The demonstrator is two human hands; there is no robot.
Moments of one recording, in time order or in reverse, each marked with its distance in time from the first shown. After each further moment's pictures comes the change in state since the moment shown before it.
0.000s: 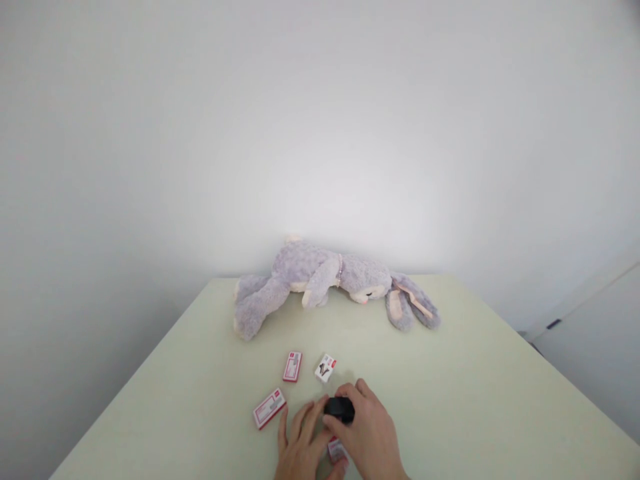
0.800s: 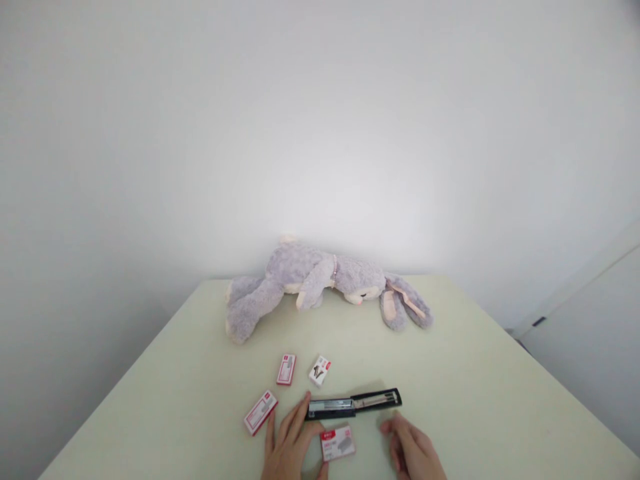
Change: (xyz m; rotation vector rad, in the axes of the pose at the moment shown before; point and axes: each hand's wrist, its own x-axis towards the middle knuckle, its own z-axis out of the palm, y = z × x) left_hand 0.000 -0.023 -0.001 -0.027 -0.008 0.030; right_hand -0.036 0.122 0.004 0.798 -0.083 0.542
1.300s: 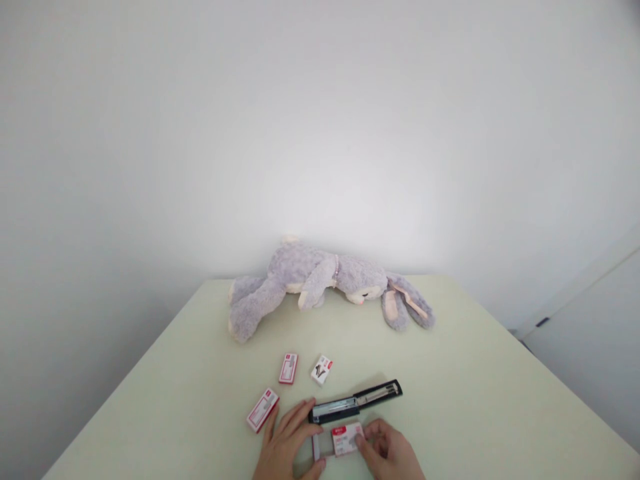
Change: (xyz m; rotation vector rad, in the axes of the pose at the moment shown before) left_hand 0.009 -0.033 -0.026 -0.090 -0.172 0.225; right_hand 0.005 0.008 0.032 -0.363 -0.132 -0.208
